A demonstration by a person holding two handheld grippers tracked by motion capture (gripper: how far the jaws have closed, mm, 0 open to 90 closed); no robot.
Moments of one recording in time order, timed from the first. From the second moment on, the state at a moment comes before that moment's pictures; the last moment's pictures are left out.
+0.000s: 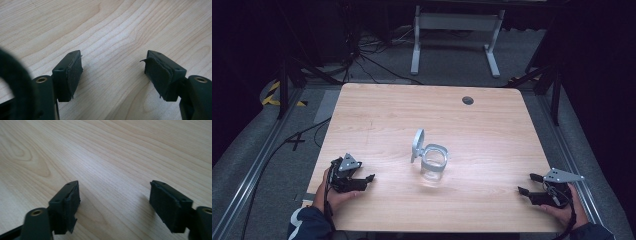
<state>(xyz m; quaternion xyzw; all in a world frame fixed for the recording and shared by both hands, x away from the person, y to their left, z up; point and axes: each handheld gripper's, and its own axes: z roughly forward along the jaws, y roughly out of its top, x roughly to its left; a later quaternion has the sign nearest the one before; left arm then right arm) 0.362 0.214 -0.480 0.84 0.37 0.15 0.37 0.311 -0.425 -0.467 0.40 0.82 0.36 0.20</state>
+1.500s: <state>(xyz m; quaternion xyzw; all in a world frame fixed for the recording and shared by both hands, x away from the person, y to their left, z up) 0.364 0.215 -0.480 0.84 0.37 0.15 0.37 0.316 -0.425 -0.467 0.40 0.82 0.36 0.20</state>
